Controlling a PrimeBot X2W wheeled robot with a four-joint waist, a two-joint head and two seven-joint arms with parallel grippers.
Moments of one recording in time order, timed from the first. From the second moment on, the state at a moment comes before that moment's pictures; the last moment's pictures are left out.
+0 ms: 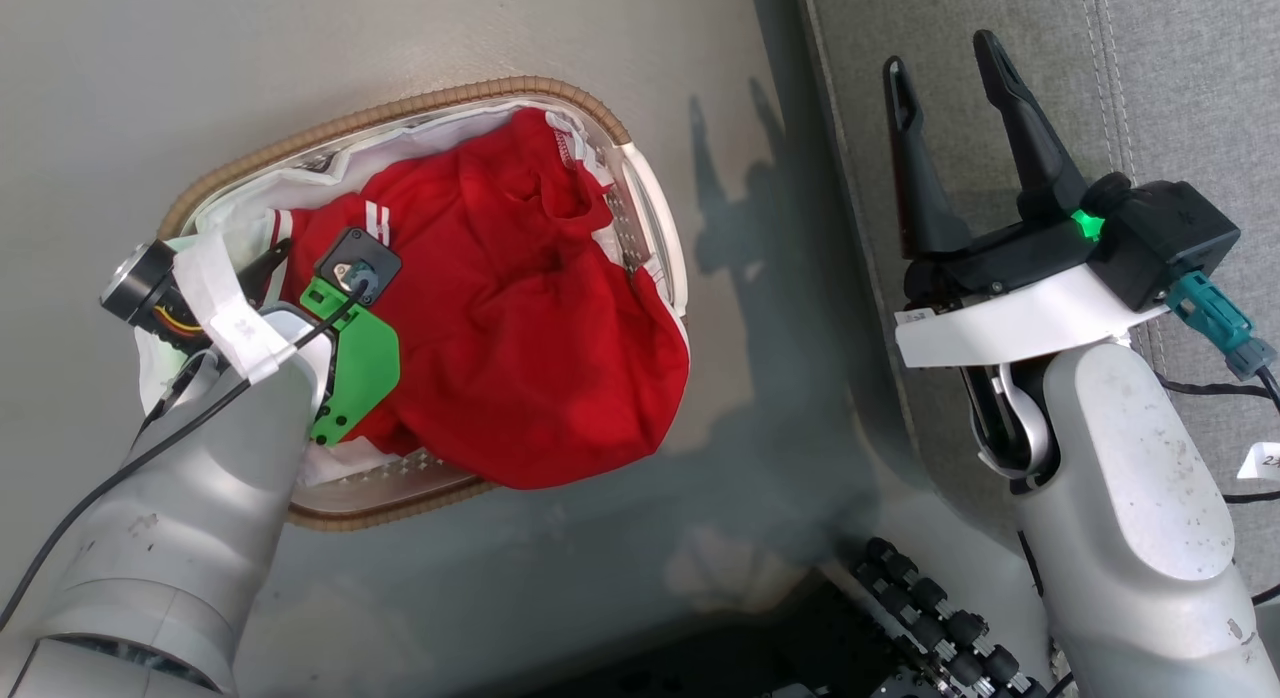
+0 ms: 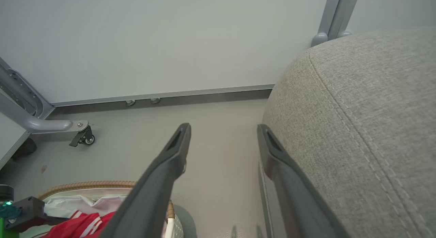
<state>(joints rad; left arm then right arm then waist) -0.98 0.18 -0.62 1.28 0.11 -0.08 -0.01 -0.54 -0.05 0.16 0.09 0.25 0.13 -0.26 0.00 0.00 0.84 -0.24</state>
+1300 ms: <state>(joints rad) -0.71 0.06 -0.54 1.24 -0.13 -0.09 -0.26 -0.35 -0.05 0.10 0.24 0.15 0.13 -0.26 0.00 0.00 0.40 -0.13</state>
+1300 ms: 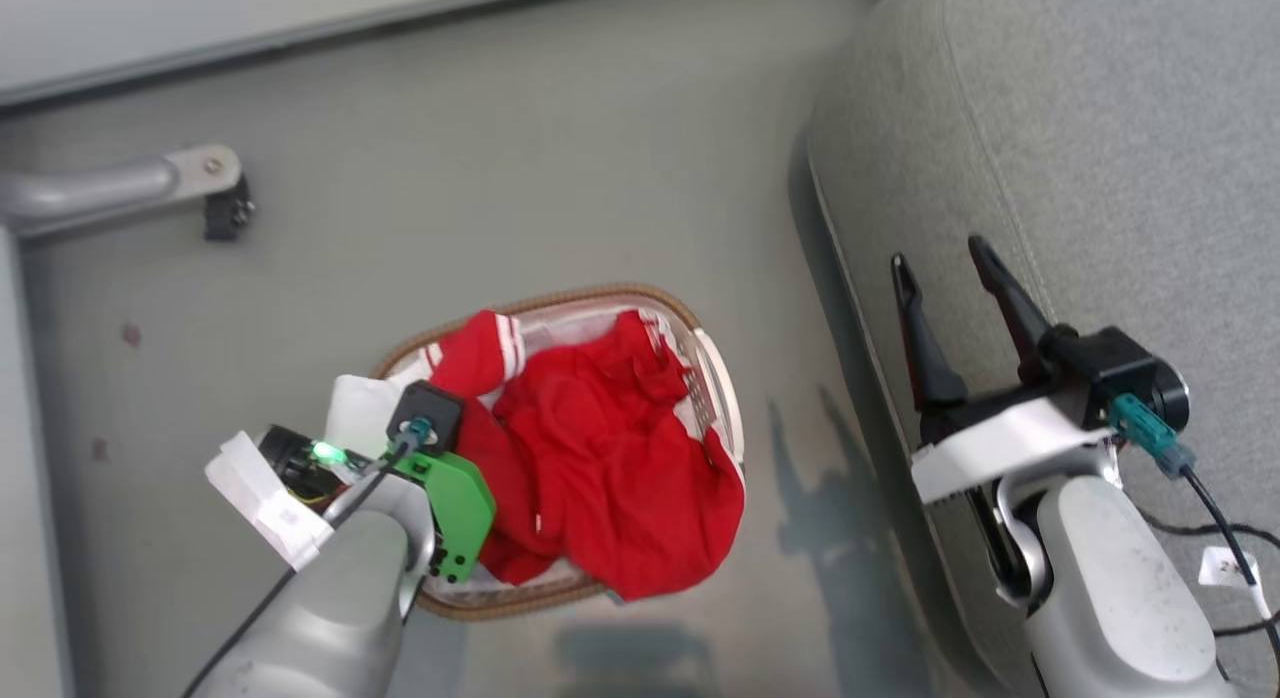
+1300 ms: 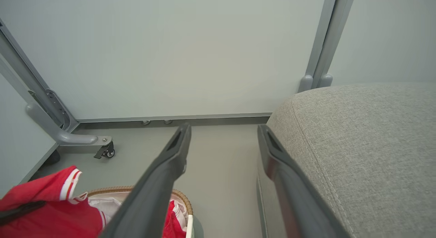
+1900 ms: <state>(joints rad) -0.54 0.05 -0.54 0.82 -0.28 -0.07 -0.26 -0.13 -0.05 0.10 0.30 0.17 0.13 -0.26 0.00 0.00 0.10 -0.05</state>
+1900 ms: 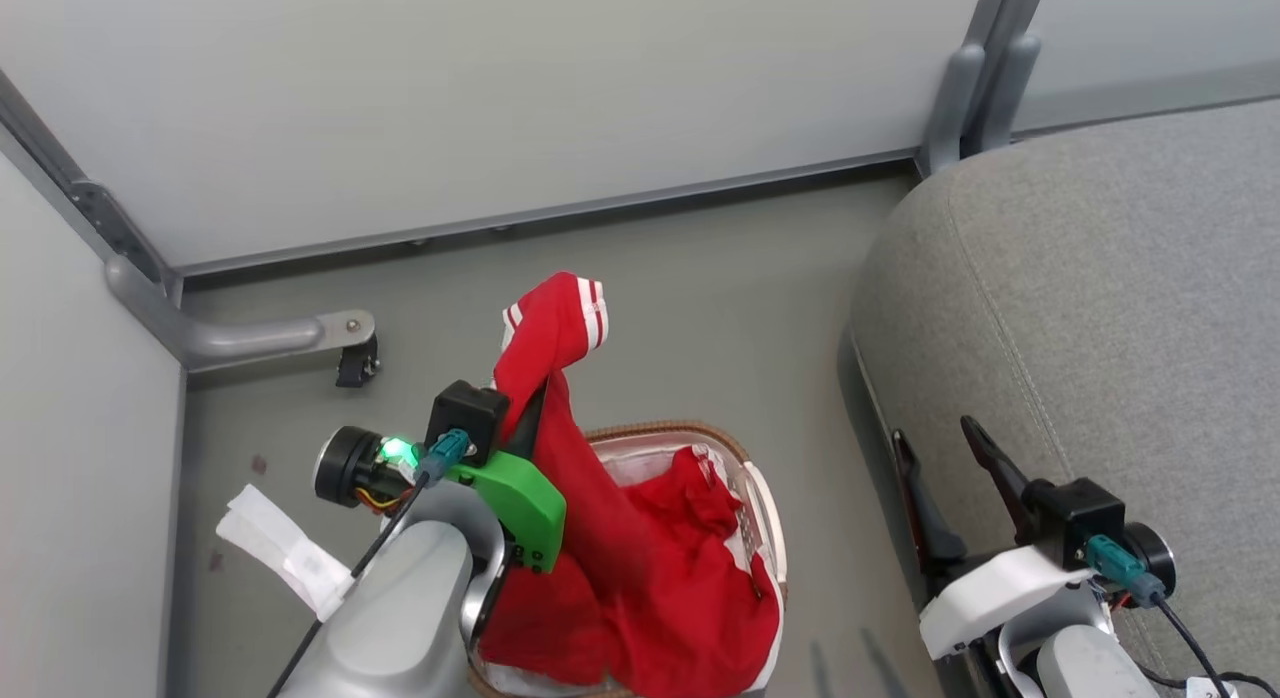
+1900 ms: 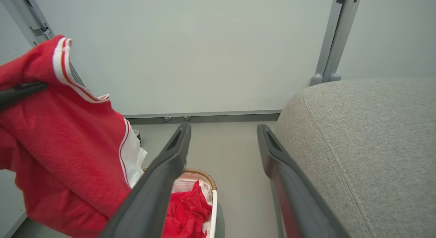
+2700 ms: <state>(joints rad) -0.55 0.05 -0.72 0.54 -0.45 -0.02 -0.26 -0.22 -0.08 0.44 0.41 0.17 0.13 -0.26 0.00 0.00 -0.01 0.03</state>
